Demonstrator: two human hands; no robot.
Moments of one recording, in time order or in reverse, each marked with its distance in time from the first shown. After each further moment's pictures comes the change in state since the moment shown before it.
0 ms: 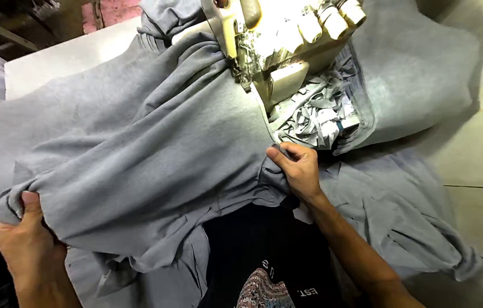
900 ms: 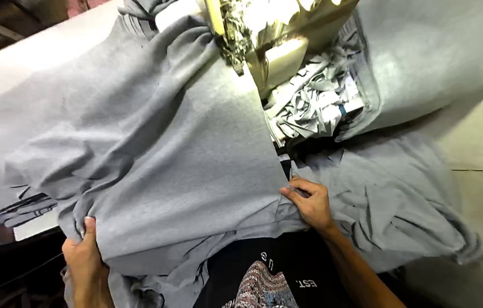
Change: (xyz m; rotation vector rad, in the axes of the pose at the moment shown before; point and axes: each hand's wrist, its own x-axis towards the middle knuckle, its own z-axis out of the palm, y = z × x) left_hand -0.086 -0.009 0.022 0.235 0.015 -0.250; right_hand -0.101 0.044 -0.042 -0.009 -0.049 0.039
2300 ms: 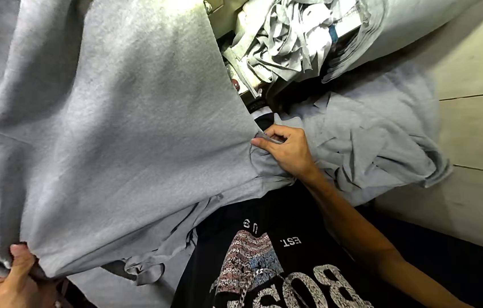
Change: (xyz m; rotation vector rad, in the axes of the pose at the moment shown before) left_hand 0.020 -0.040 -0.082 -0.102 -0.258 0.051; right_hand 0.009 -0.003 0.000 -0.254 -0.025 0.267
